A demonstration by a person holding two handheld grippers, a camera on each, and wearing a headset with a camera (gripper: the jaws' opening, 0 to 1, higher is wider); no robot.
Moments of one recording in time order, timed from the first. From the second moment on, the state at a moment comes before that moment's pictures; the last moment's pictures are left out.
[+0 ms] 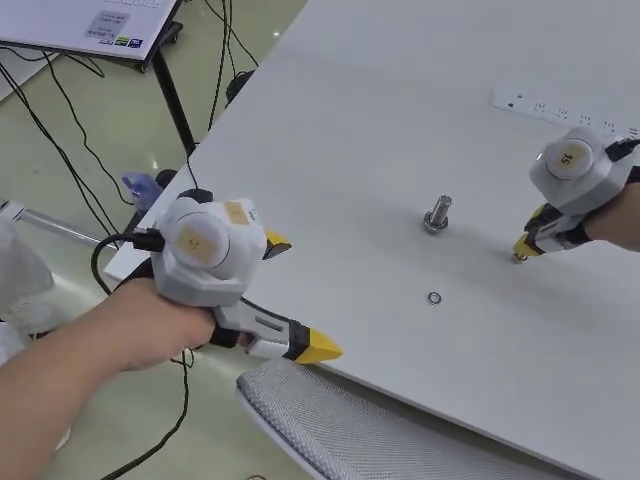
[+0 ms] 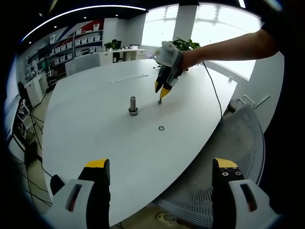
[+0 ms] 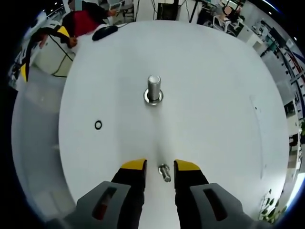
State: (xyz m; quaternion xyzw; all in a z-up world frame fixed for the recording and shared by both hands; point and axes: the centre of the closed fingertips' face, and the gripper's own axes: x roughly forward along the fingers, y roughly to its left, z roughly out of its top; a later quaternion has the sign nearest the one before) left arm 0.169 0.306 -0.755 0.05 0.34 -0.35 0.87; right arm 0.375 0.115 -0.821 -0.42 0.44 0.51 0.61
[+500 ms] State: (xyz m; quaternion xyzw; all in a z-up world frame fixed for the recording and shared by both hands) left arm 0.169 0.306 -0.753 0.05 0.34 -0.35 0.87; right arm 0.341 0.148 -0.818 -0.43 0.41 0.54 0.59
